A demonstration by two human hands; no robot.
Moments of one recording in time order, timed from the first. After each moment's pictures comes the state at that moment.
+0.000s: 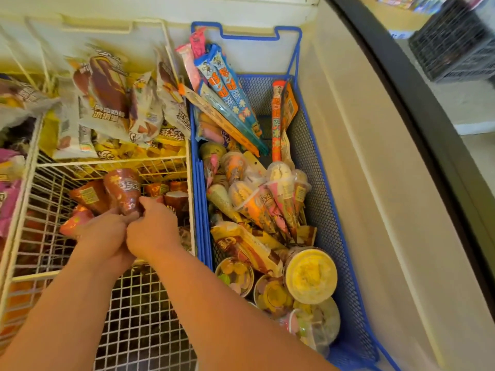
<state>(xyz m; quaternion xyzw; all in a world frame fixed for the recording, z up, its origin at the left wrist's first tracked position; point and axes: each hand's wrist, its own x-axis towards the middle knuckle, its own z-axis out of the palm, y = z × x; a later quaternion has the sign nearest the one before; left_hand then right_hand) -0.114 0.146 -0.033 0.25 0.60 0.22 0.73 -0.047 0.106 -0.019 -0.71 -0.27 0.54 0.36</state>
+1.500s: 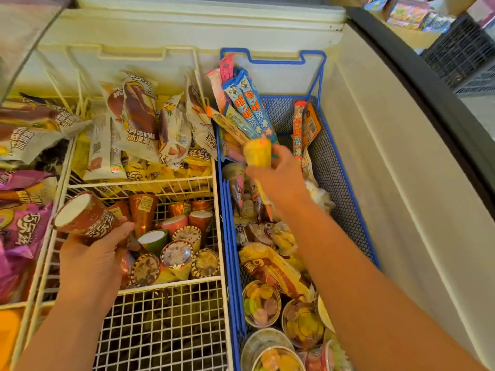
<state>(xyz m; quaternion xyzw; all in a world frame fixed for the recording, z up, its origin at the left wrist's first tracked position) -0.168 0.180 -0.048 0.33 0.58 0.39 0.63 0.105 0.119 -0.021 -0.78 -0.19 0.35 0.48</state>
